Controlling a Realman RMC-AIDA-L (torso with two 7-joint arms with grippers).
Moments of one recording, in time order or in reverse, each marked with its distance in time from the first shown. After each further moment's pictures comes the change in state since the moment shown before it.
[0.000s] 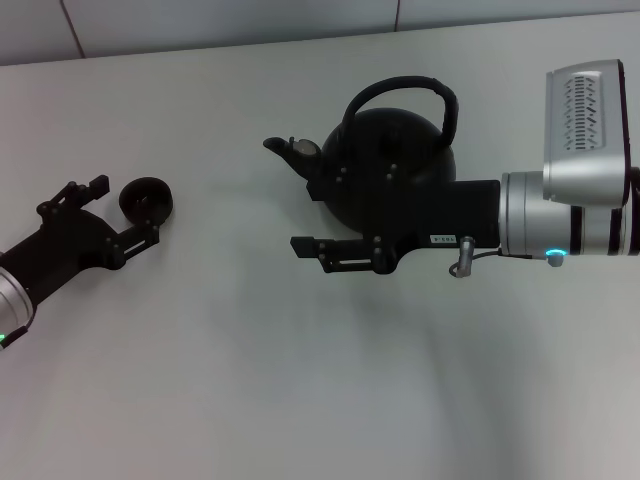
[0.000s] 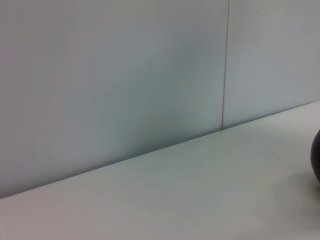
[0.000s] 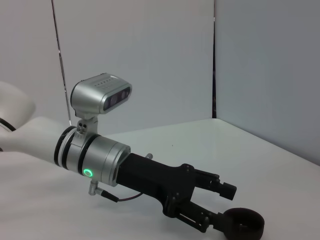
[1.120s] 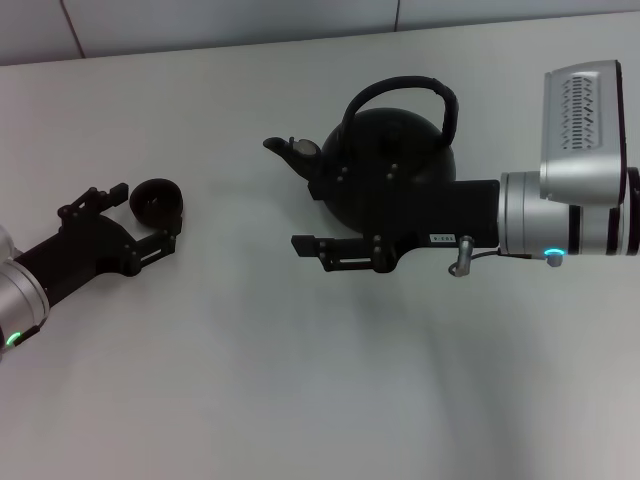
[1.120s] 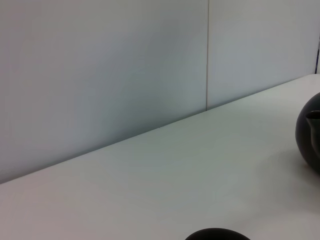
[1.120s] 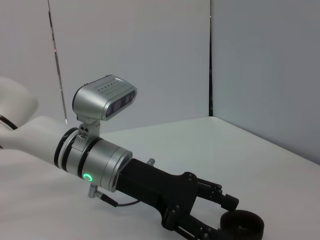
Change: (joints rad) left arm -0.031 0.000 0.068 -0.011 -0.001 -0.057 0.000; right arm 0.004 0.000 0.000 0.010 0.001 0.011 -0.001
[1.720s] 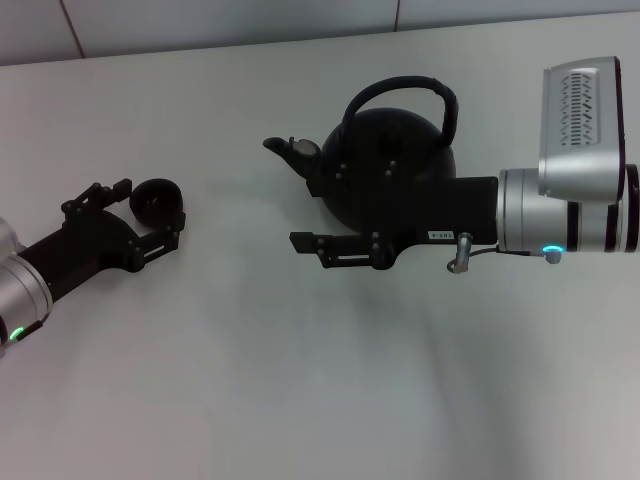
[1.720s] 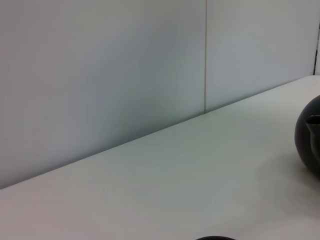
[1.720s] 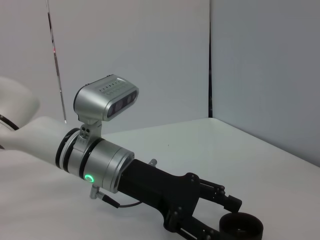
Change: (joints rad) left arm -0.011 0.000 0.004 -0.001 -0.001 -0.003 0.000; right arm 0.006 0.000 0.002 0.002 0.002 0.002 0.000
